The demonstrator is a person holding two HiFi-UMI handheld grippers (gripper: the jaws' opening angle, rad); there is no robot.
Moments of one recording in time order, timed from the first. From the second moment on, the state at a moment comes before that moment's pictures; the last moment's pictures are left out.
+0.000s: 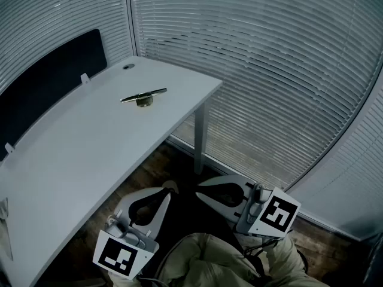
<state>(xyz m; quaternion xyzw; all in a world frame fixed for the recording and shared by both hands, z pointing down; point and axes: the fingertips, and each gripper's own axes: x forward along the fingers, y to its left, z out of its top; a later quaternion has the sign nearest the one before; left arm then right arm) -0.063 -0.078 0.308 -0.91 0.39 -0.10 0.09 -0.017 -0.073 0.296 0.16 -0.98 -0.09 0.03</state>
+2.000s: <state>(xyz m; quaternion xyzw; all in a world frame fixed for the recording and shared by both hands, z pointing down) -0.147 -0.408 0.337 -0.78 0.42 -0.46 0.13 -0.102 -0.314 0.288 0.15 -0.97 -0.12 0.14</state>
